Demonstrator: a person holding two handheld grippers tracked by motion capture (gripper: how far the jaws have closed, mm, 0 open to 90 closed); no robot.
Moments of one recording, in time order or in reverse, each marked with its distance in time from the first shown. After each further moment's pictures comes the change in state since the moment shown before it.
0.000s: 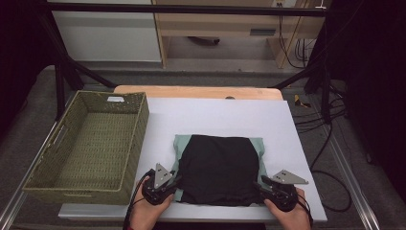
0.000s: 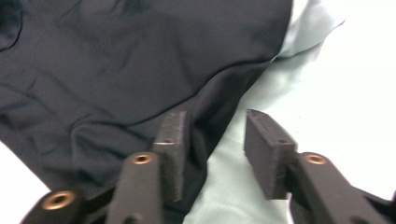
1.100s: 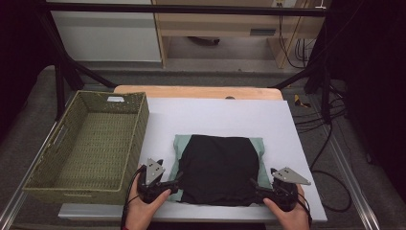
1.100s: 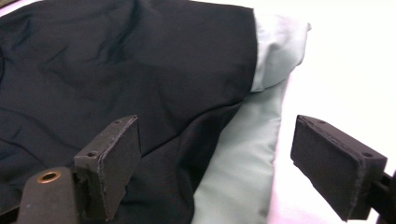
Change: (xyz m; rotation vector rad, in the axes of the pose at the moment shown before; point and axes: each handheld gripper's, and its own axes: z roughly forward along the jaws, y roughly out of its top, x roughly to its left) left arm 0.011 0.011 -0.011 -0.109 0.054 -0.079; right arm 0.007 0.012 -0.004 -0.080 -0.078 0.032
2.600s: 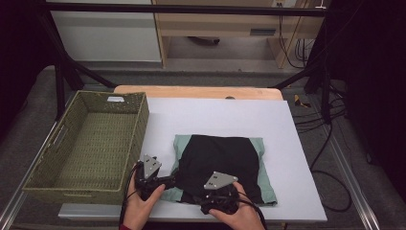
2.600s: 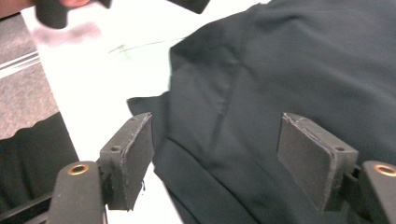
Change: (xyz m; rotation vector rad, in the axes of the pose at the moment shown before) left arm 0.015 -0.005 0.013 0.038 0.075 -0.027; right arm 0.141 0.032 0.056 0.141 0.392 -0.352
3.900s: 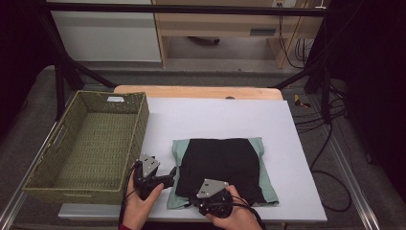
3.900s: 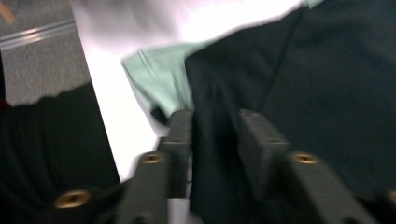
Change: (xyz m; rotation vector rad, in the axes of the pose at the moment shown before) left arm 0.004 0.000 0.001 0.007 0.012 -0.020; right arm 0.013 -0.003 0.011 0.025 0.079 -0.113
